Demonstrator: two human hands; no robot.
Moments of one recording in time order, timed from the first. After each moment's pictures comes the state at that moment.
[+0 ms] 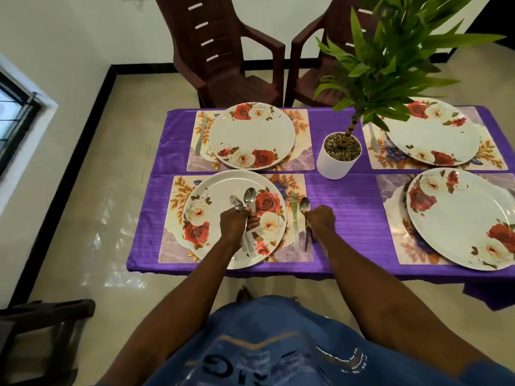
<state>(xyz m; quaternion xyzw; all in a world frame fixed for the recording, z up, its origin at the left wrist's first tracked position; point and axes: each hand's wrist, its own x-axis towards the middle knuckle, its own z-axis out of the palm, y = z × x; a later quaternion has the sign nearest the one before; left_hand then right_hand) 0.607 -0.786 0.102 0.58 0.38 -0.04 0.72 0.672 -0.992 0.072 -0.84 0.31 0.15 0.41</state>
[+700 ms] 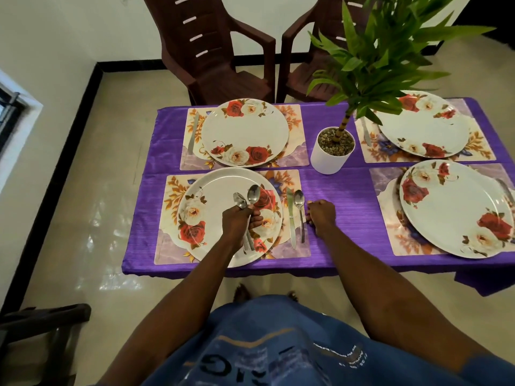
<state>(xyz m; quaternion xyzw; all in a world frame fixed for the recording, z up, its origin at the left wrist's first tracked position) 0.605 -0.796 0.106 0.59 0.34 -0.08 0.73 0.676 -1.010 0.060 -0.77 0.34 0.12 0.53</state>
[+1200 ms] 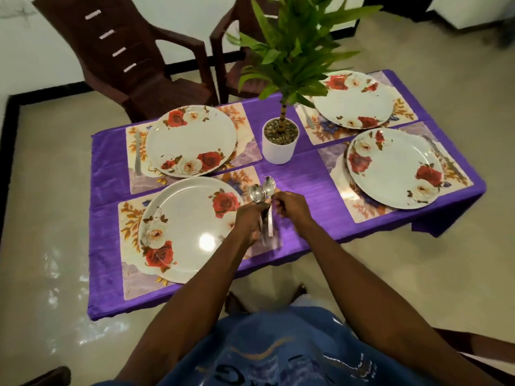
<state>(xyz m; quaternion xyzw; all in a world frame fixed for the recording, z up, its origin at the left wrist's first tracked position) 0.632 -0.901 0.109 0.53 0.29 -0.24 0.76 0.636 -1.025 0.113 -0.67 0.29 0.11 0.68</state>
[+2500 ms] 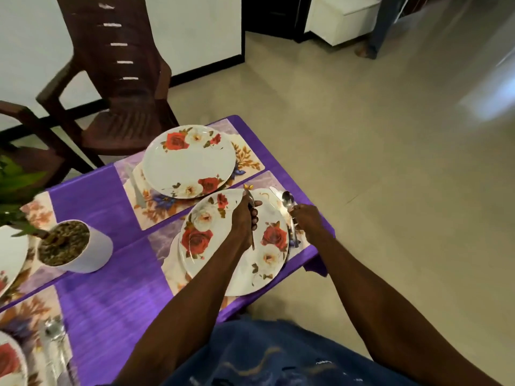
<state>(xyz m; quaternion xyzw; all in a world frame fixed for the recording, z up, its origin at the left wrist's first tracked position) 0.771 -1.408 0.135 0.59 0.19 -0.34 0.71 0.714 -1.573 0.105 -0.70 0.44 0.01 0.57</state>
